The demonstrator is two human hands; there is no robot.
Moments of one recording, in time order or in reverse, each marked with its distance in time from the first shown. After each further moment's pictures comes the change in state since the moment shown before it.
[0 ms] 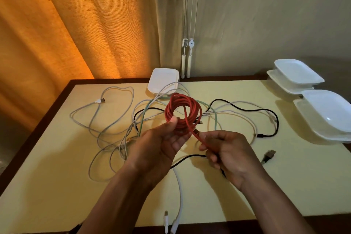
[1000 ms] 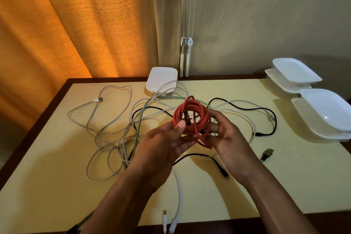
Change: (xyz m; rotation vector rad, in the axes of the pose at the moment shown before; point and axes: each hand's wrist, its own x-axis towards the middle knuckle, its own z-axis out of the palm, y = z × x) left_hand 0.001 -0.011 -0.008 0.237 -0.067 0.038; right_hand -0.002 -0.012 -0.005 -0.318 -0.193 -0.294
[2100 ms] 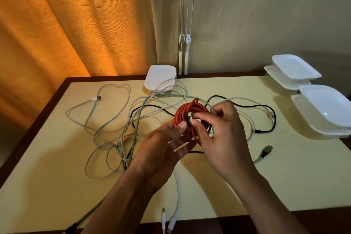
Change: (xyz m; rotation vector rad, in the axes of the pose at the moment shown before) left_hand 0.003 -0.009 -0.003 -0.064 0.004 -0.091; right_hand 0.001 0.005 0.016 -0.745 0.429 -0.460
